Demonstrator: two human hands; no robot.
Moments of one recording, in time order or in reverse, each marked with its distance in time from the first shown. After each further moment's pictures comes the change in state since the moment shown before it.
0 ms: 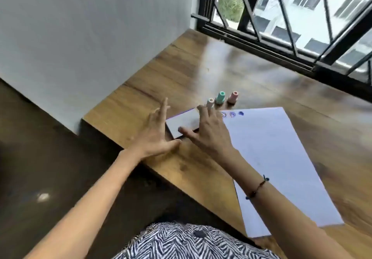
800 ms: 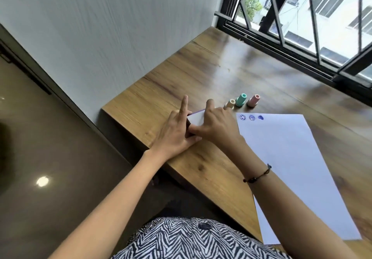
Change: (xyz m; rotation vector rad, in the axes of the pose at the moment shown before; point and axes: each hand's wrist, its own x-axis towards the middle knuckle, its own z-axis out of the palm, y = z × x) left_hand -0.003 -0.005 0.015 -0.054 0.171 0.022; right_hand 0.027 -0.039 0.003 -0.205 -0.094 -0.029
